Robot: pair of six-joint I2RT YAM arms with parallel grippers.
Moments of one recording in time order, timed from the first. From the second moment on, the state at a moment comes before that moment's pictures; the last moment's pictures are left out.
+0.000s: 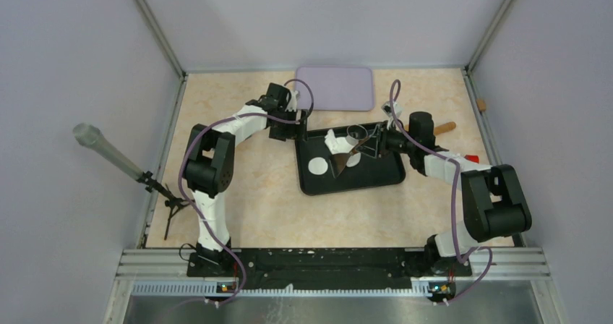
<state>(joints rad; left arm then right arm) -0.36 2.00 1.46 -0.47 0.25 -0.22 0.19 1.50 0.68 0.35 -0.81 0.25</state>
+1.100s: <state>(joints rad) -0.36 2.04 1.46 -0.47 0.25 -0.27 0.17 1.66 0.67 0.76 -0.96 0.58</state>
